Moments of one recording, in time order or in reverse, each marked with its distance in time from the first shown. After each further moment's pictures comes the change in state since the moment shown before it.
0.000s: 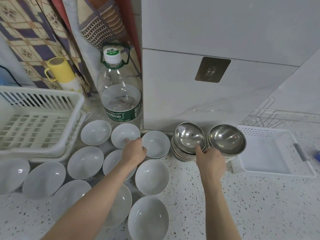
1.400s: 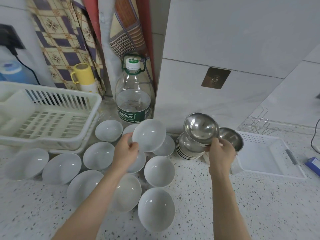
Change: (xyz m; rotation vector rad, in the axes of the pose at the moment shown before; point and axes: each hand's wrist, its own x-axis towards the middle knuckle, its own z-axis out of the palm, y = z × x) left_hand -0.080 -0.027 -0.059 -0.854 0.258 -0.087; right_hand -0.052 -0.030 -0.053 0.693 0.094 -0.086
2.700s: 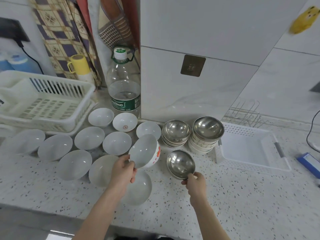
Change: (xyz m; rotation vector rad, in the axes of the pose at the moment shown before) left_hand -0.130 -0.011 0.050 -0.266 -0.018 -0.355; right_hand -0.030 0.136 -0.070 -0.090 -0.358 0.492
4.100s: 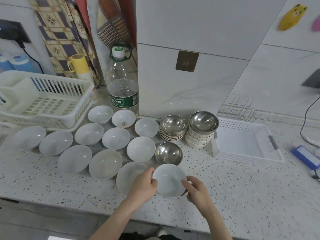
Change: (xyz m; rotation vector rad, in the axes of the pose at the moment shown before) left_hand -0.040 -0.054 0.039 0.725 -0.293 0.262; right_hand -0.031 0.028 -0.052 -0.148 -0.434 -0.246
